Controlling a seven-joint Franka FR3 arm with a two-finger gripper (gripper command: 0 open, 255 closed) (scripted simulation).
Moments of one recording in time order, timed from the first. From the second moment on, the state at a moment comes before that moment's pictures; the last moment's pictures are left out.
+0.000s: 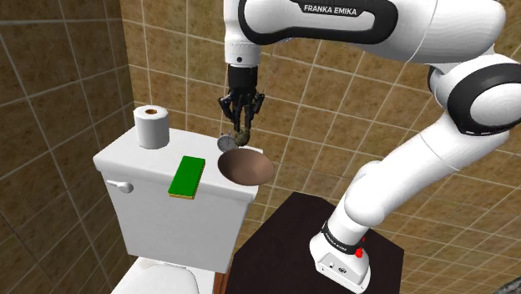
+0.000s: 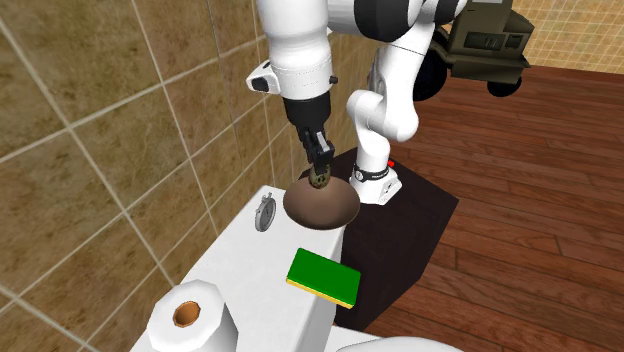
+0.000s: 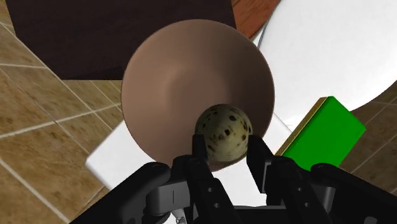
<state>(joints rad) 0.00 -0.35 0.31 -2.04 0.13 1.53 0.53</state>
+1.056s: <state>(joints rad) 0.01 -0.45 0.30 -2.29 0.15 1.69 0.48</state>
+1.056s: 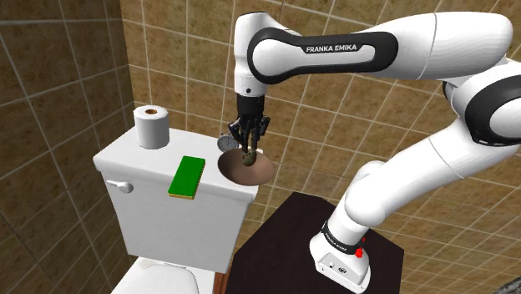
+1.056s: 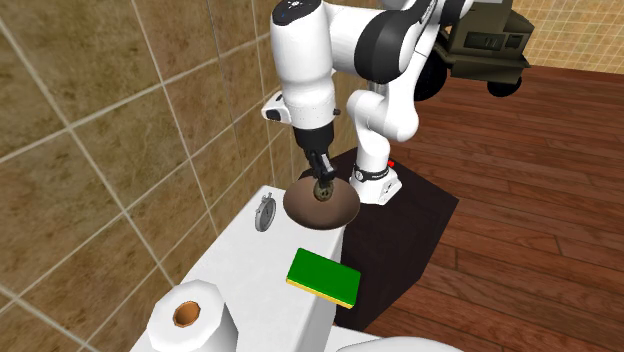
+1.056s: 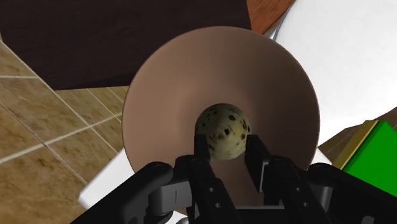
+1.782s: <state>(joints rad) 0.02 -0.50 0.32 -2.45 0.17 1.82 0.50</state>
